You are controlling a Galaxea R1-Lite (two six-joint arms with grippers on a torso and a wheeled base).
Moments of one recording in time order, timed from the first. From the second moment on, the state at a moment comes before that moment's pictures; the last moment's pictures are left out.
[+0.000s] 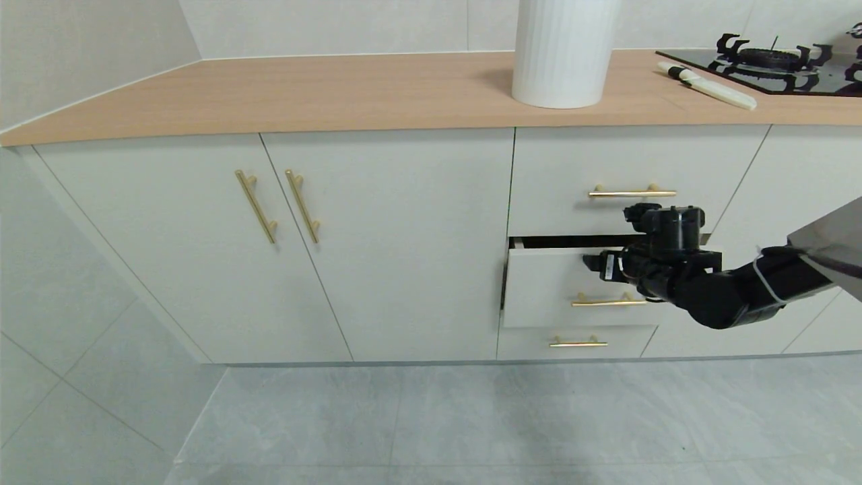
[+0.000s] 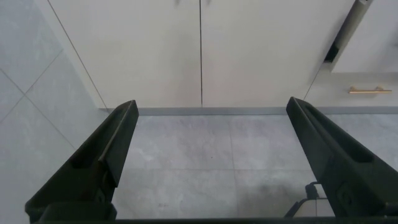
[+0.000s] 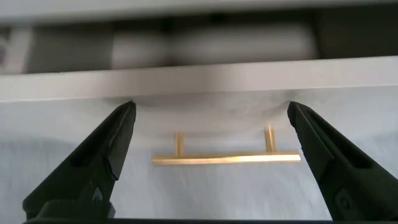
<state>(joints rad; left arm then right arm) 0.01 0.00 0.00 0.00 0.00 0.00 0.21 2.17 -1.21 -0.65 -0.21 0.14</state>
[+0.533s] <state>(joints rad) 0.01 0.00 0.00 0.00 0.00 0.00 0.20 2.26 -1.25 -0.75 -0.28 0.14</state>
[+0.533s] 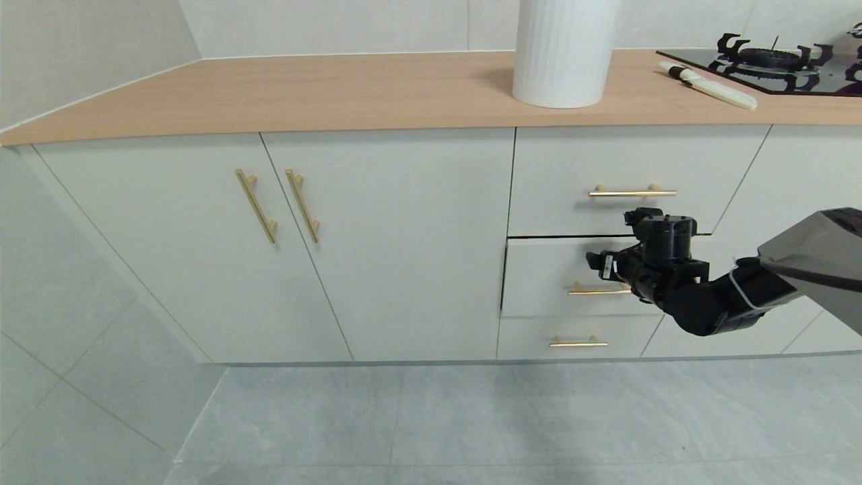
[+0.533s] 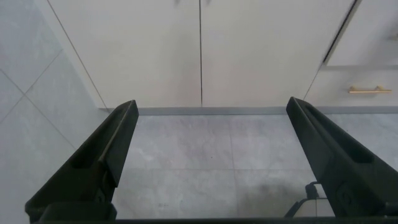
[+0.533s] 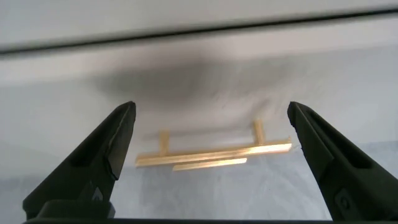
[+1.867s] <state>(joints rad) 0.01 0.00 0.00 0.00 0.00 0.00 0.18 2.19 -1.20 -0.78 -0.39 0.16</state>
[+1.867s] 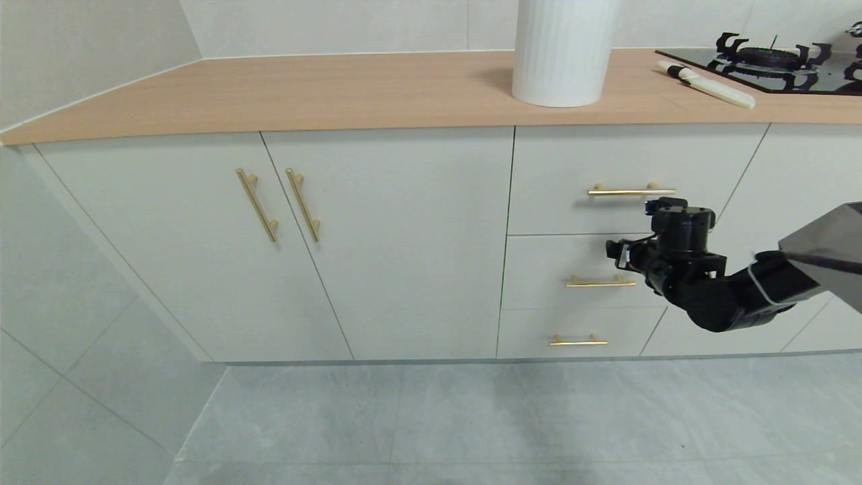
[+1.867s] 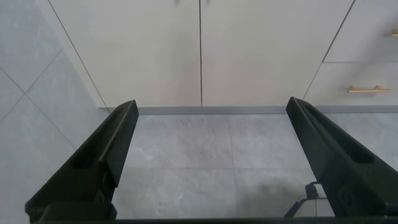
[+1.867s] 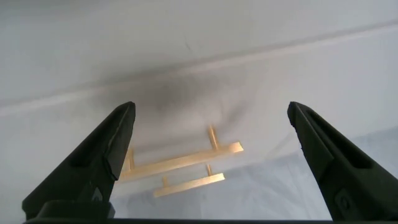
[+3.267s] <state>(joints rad) 0.01 0.00 0.00 0.00 0.00 0.00 0.01 0.11 -0.32 0.01 -0.37 -0.17</state>
